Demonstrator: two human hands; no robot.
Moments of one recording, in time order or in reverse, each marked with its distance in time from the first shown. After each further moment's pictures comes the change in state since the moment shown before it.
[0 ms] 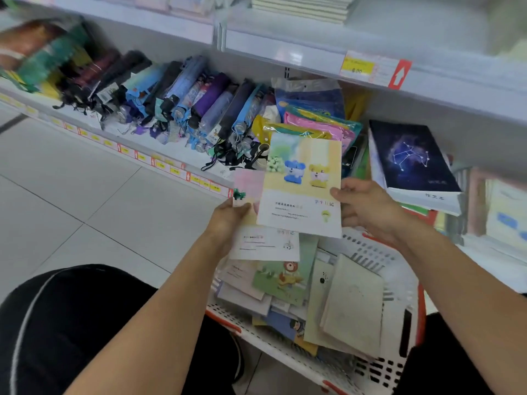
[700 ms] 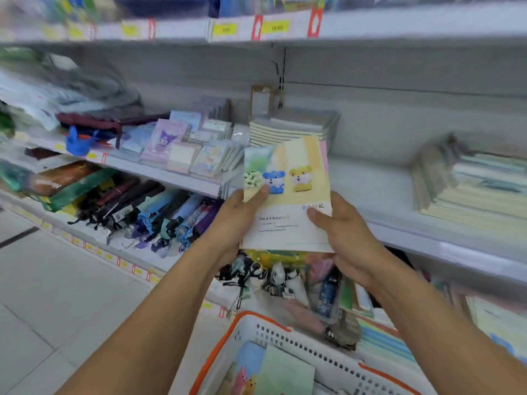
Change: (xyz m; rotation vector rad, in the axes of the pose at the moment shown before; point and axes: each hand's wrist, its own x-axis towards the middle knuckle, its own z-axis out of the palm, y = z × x) left_hand -0.078 0.232 0.058 0.041 -0.242 0.474; right_hand -0.040 -0.178 0.017 0.284 0.004 -0.429
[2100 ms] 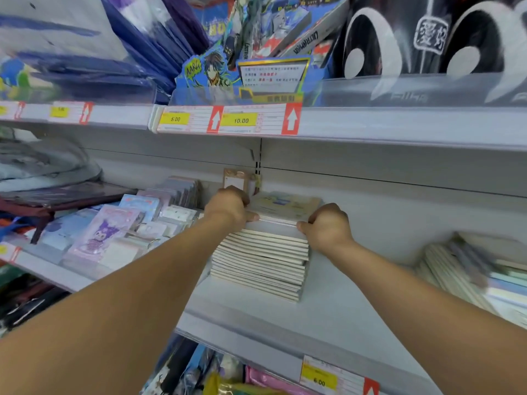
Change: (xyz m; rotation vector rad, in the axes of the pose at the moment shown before) left_hand 0.286 0.121 0.028 1.179 0.220 0.368; right_hand 0.276 -0.087 -0.051 -1.006 0.472 -0.247
